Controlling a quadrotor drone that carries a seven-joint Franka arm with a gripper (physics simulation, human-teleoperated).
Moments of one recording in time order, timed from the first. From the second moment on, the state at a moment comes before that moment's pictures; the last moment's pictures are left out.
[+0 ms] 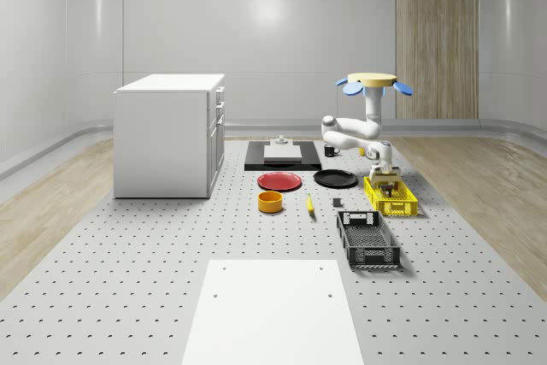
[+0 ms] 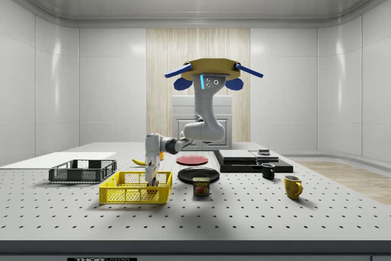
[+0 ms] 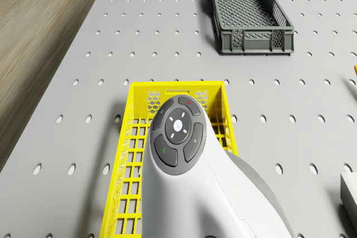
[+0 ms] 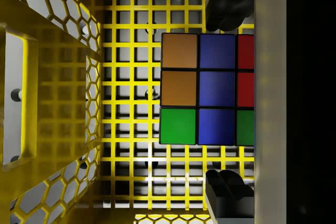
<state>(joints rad) -1.20 -1.59 1.27 -2.84 -1.85 1.68 1.70</state>
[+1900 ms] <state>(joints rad) -1.18 -1.58 1.37 -2.87 -1.76 1.63 1.70</state>
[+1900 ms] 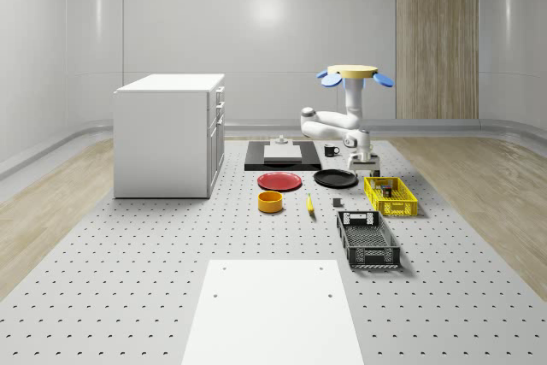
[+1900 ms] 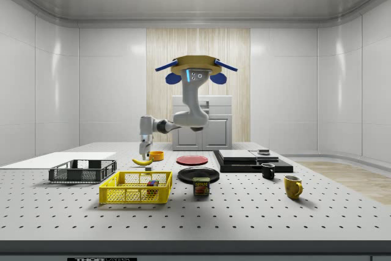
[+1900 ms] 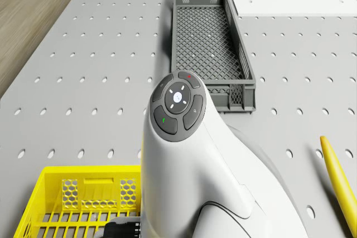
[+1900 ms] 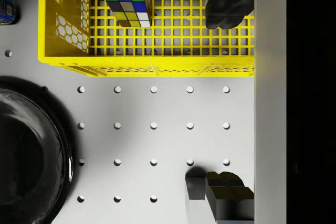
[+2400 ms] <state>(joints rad) -1.18 -1.58 1.37 -2.87 -1.76 1.63 1.70</state>
